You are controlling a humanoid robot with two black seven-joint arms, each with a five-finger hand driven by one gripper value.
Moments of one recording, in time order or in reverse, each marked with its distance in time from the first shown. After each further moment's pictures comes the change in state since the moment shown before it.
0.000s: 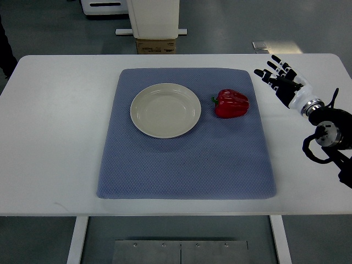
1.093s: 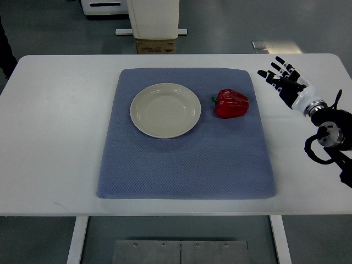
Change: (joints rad) left arm 0.001 0.000 0.000 0.000 -0.002 0.000 0.000; right arm 0.001 0.002 0.003 -0.029 0.001 0.001 0.000
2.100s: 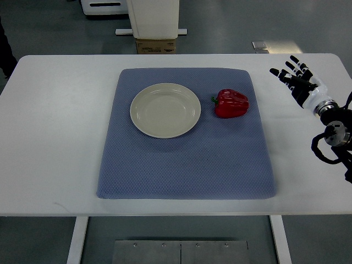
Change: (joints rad) left arm 0.000 0.000 0.000 0.000 0.000 0.000 0.000; right arm 0.012 0.000 0.003 -0.082 0.002 -0.003 0.027
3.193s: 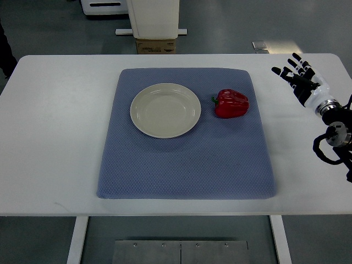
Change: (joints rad) left arm 0.000 0.000 0.000 0.000 0.000 0.000 0.000; right arm 0.000 -0.008 -0.013 0.000 -0.008 0.011 0.045
